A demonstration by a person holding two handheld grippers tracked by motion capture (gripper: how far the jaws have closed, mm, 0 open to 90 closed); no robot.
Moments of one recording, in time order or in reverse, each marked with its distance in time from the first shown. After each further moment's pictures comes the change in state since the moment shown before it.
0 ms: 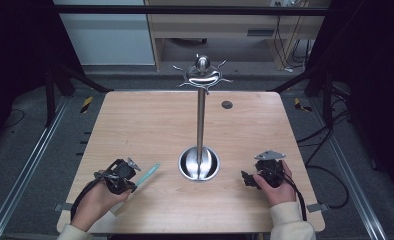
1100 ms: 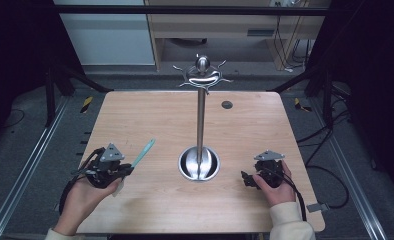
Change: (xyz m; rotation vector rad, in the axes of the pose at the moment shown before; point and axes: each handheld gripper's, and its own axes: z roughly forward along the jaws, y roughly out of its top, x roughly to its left) left arm 0.005 -0.003 -0.066 -0.368 0.045 0.005; right arm 0.001 0.000 0.001 0.004 -0.006 -0.007
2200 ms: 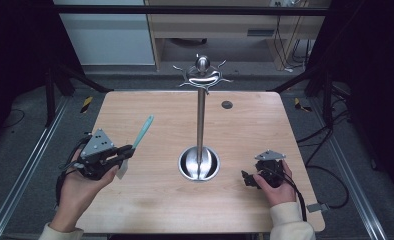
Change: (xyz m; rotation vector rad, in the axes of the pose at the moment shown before) left arm -0.006 0.033 -0.044 -0.266 0.025 0.033; right arm -0.001 0.001 -0.002 -0.013 -0.002 0.002
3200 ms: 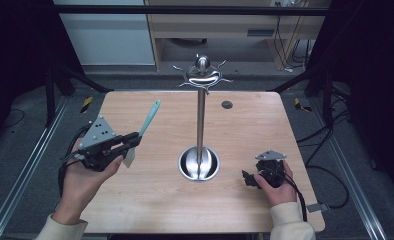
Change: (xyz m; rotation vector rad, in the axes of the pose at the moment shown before) left arm -0.009 0.041 -0.012 -0.121 -0.011 0.040; right arm -0.001 0.000 -0.001 -0.003 -0.002 0.008
